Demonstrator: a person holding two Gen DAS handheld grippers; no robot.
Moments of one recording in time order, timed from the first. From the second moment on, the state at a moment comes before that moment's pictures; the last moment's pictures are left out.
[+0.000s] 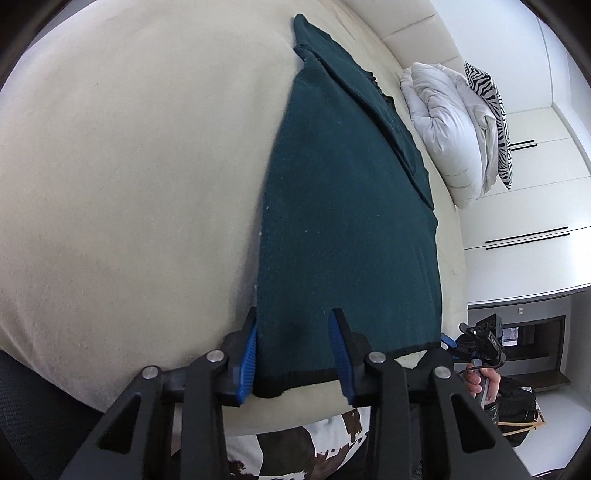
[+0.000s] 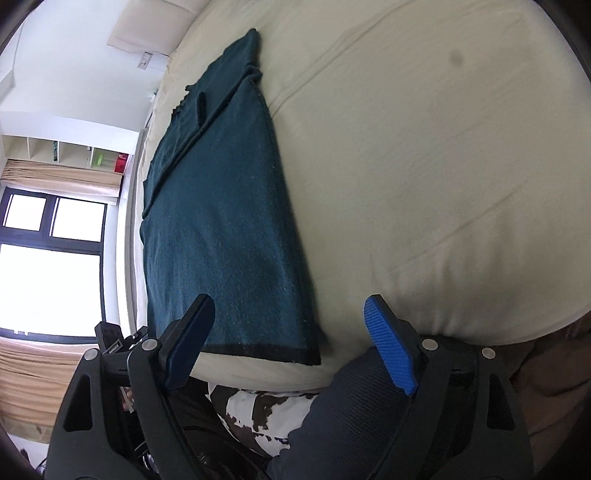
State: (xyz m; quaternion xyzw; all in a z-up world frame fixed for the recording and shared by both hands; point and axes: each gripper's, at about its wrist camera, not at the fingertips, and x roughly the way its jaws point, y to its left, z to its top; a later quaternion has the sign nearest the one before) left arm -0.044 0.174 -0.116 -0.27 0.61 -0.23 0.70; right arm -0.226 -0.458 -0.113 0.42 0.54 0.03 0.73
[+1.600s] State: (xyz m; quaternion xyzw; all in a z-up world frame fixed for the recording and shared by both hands) left arm -0.057 0.183 -0.117 -0.28 0.60 -0.24 0.72; right arm -0.196 -0.402 -0.146 0.40 0.61 0.09 0.68
